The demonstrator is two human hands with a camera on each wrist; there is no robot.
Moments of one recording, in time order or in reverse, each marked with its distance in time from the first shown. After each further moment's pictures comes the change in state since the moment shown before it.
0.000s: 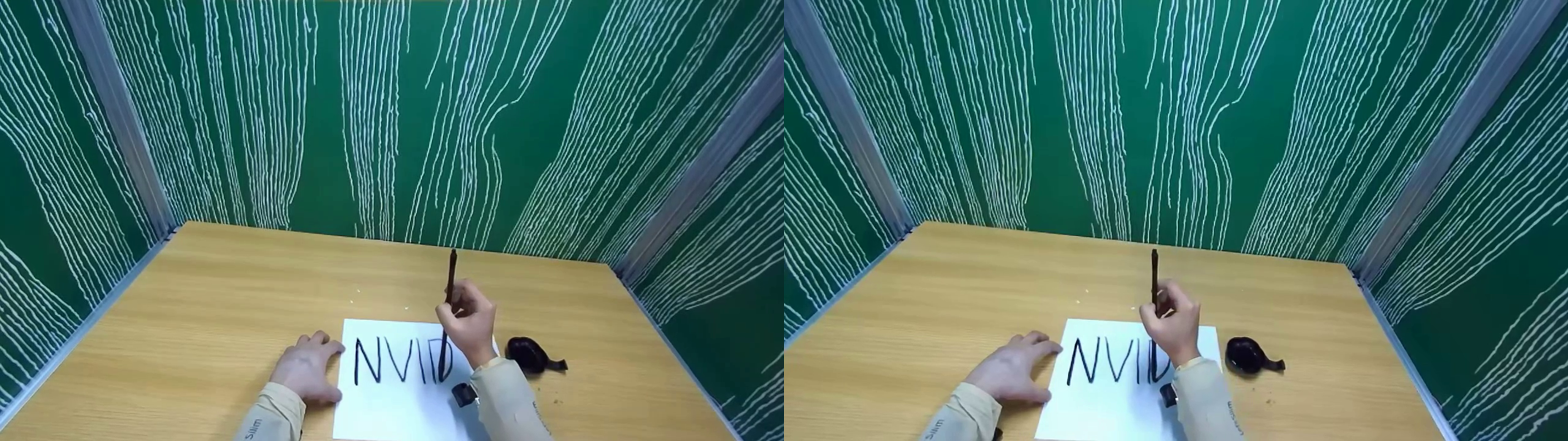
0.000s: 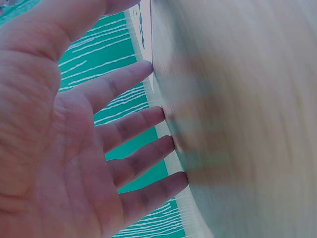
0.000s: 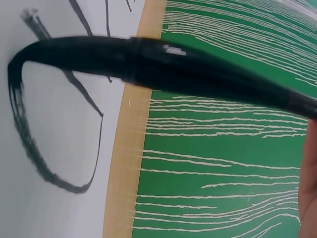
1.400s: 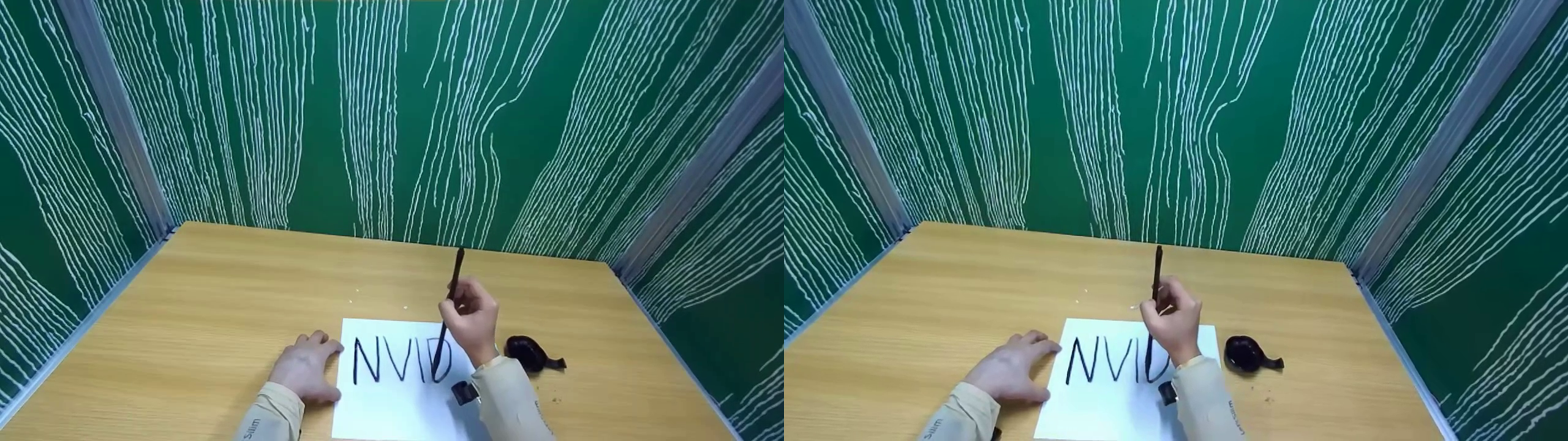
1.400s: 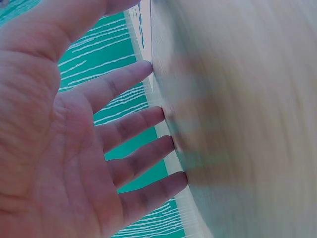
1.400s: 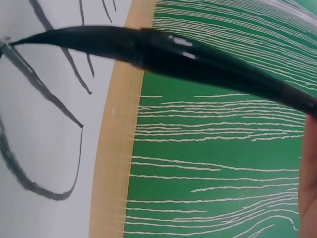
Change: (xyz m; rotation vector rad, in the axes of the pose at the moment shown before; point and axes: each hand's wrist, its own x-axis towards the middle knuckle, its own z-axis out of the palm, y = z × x) left_hand -0.002 0.000 0.002 0.033 0.045 0.027; right_hand 0.000 0.016 -0.003 0.050 0.057 -0.001
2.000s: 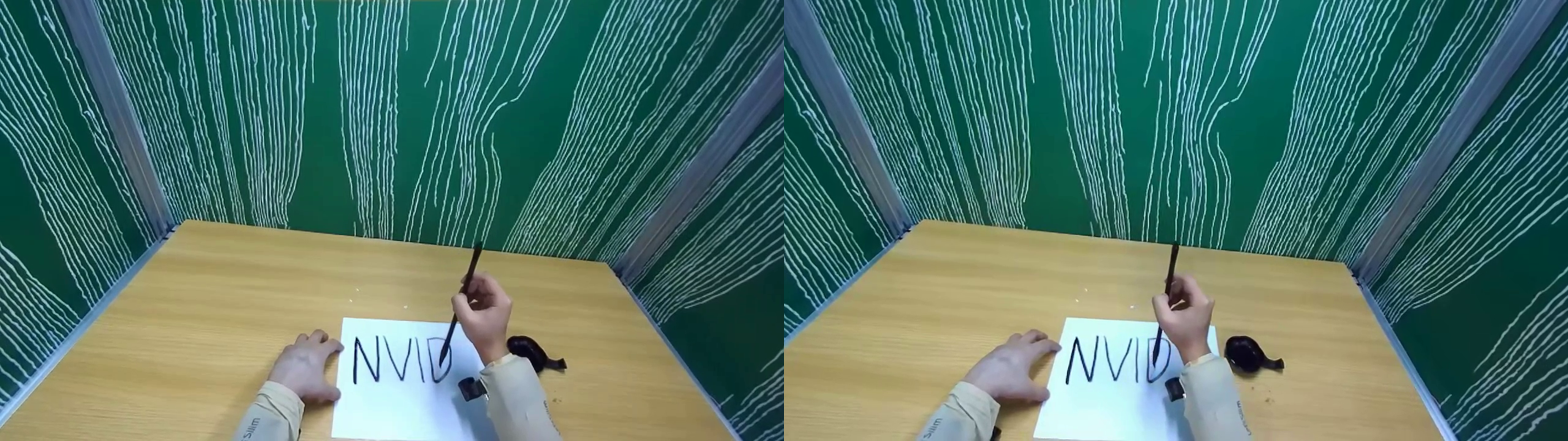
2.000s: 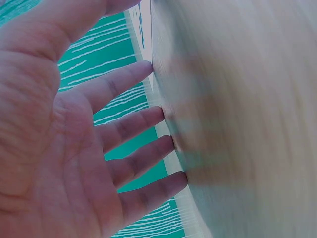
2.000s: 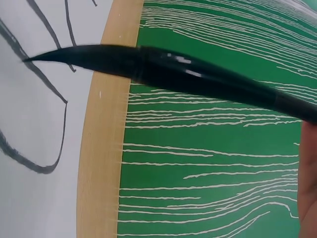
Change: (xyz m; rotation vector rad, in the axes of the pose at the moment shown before) left_hand 0.000 0.002 -0.002 0.005 -0.003 -0.001; right_hand 0.010 -0.012 -0.013 -0.008 0.042 0.012
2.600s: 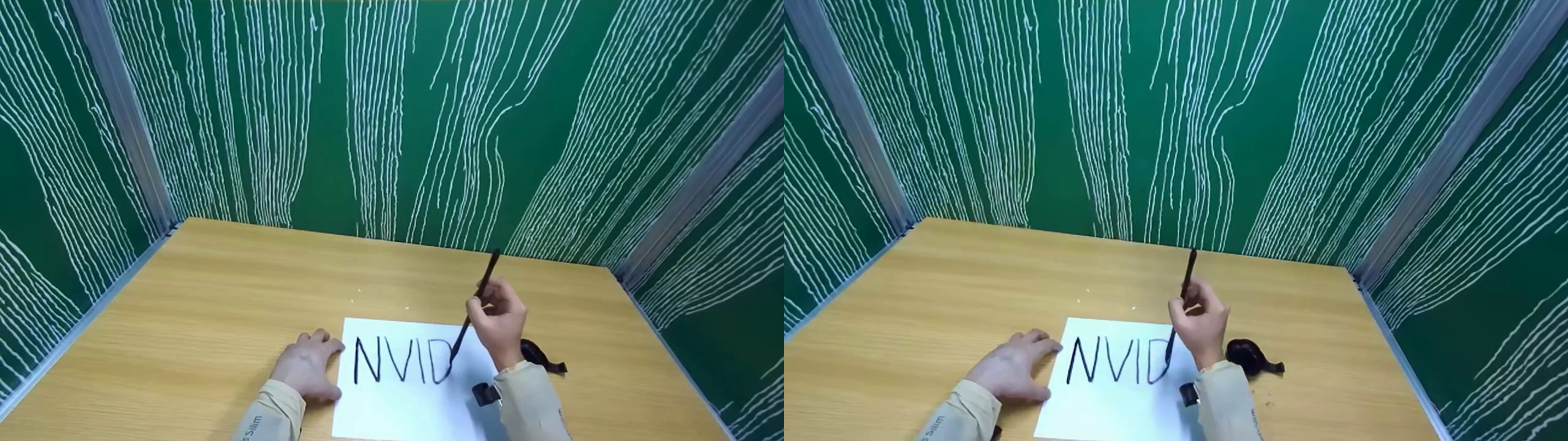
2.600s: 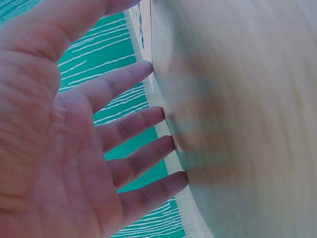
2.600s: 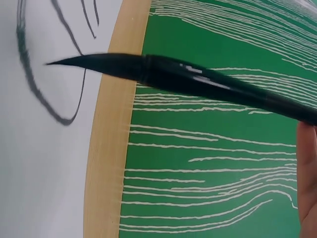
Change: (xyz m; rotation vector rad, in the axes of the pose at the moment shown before) left_hand 0.001 -0.001 -0.002 -0.022 -0.037 -0.025; right_hand 0.000 0.000 -0.016 -0.030 0.010 0.017
